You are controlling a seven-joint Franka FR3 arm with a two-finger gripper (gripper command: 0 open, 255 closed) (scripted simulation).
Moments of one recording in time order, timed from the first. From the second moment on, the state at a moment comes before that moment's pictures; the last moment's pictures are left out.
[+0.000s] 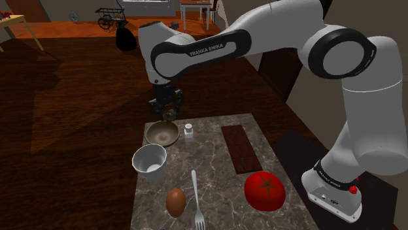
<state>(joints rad) 0.33 0.56 0.27 -1.35 -0.11 1.81 0.70</state>
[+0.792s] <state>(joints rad) 0.39 0.74 0.26 -1.19 -0.13 1.82 0.73</state>
